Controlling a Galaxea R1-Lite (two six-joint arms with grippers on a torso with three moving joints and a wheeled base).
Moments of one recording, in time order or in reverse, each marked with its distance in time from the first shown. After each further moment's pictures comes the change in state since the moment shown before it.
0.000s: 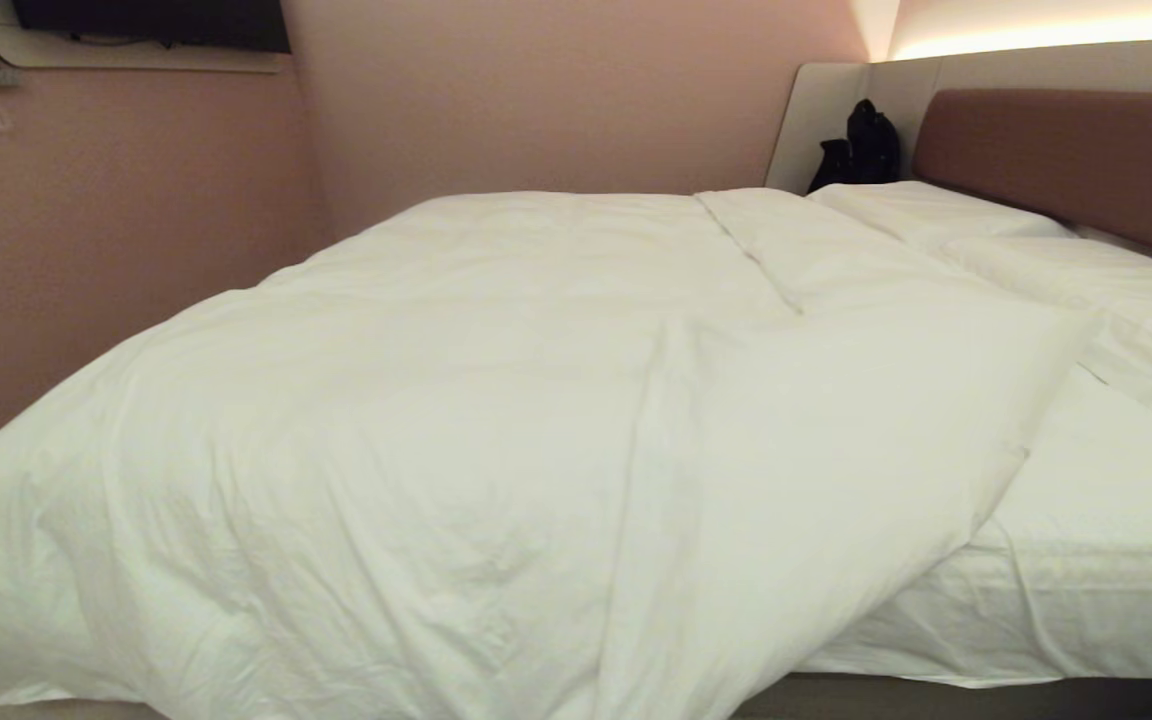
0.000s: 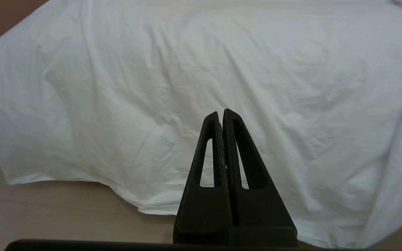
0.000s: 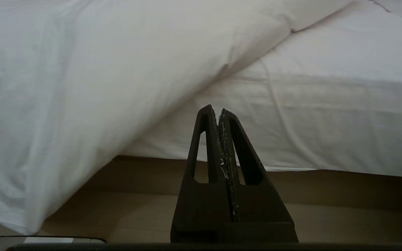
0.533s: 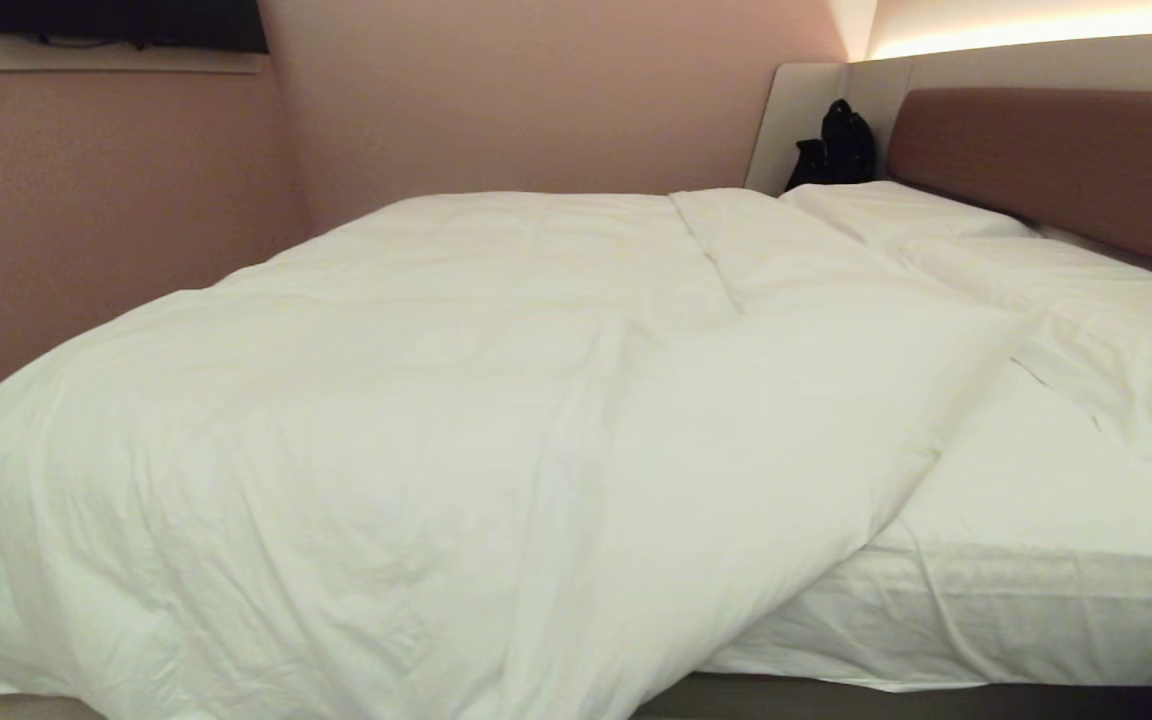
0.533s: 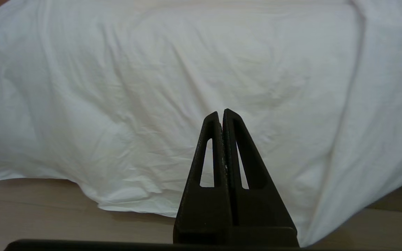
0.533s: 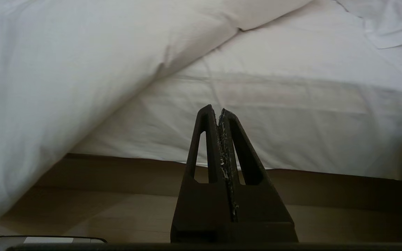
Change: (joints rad) left arm 0.000 0.000 0.000 0.000 0.000 -0.003; right arm 0.000 0.000 0.000 0.000 0.000 0.000
